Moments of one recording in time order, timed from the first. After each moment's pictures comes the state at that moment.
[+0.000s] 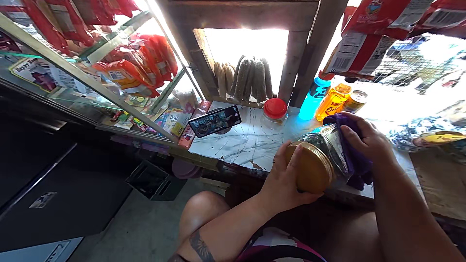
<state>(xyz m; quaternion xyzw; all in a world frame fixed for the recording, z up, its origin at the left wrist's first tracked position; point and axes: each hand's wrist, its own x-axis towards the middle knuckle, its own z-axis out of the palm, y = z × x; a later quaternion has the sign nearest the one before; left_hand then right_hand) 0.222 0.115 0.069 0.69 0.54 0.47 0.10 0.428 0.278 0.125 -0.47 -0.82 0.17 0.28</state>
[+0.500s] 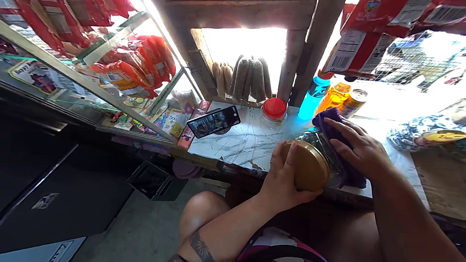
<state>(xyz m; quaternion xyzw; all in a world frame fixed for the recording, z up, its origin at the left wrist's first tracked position) 0.223 0.115 0.070 0.67 0.56 0.48 0.12 0.417 0.255 0.130 -0.37 -0.88 0.13 0.27</state>
